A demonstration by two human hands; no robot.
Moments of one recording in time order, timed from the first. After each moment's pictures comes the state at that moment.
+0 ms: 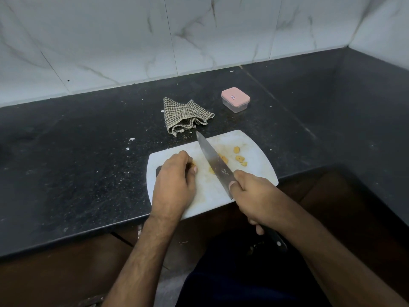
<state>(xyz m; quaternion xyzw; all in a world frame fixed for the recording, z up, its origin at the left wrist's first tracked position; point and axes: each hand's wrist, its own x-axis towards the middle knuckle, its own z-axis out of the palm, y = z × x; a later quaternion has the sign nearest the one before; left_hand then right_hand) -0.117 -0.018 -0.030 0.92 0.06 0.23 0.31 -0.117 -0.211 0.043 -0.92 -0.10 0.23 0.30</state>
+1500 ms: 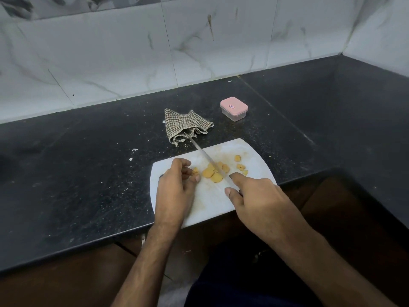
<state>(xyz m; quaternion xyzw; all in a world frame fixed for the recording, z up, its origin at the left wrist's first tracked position) -0.115 -0.018 -0.028 0.88 0.10 0.20 0.41 -0.133 -0.212 0.053 -0.97 -0.15 0.07 0.19</state>
